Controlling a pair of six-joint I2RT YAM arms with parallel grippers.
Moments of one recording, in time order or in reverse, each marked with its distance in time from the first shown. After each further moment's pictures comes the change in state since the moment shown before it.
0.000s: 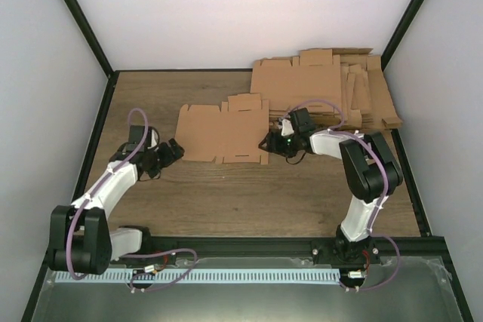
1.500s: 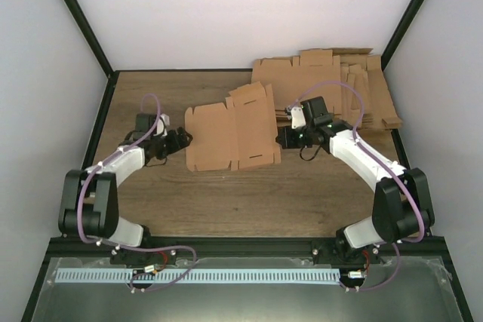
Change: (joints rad) left arm 0.002 0.183 0.075 0.250 0.109 0.134; right arm 0.000 -0.354 0.074 -0.377 0.112 -0.225
